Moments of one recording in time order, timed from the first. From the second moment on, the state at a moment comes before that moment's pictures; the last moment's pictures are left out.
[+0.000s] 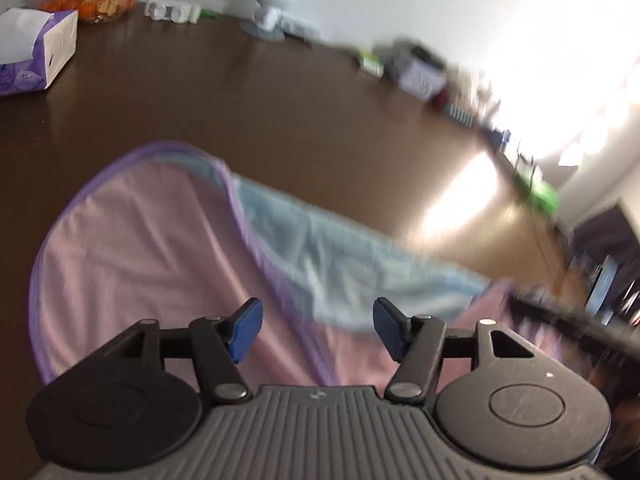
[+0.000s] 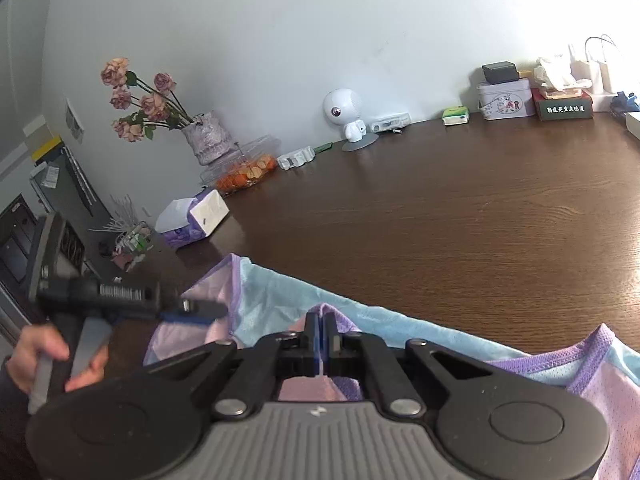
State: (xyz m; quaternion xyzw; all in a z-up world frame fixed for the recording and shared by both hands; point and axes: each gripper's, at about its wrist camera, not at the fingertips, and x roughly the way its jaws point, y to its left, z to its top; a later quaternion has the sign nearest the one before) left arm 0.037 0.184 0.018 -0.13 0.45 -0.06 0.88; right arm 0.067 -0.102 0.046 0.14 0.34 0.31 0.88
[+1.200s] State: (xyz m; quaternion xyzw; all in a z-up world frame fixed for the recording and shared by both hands) left arm 0.126 0.193 0.075 -0.14 0.33 -0.07 0.93; right arm 0.052 -0.106 0.051 0.15 0.30 0.31 0.89
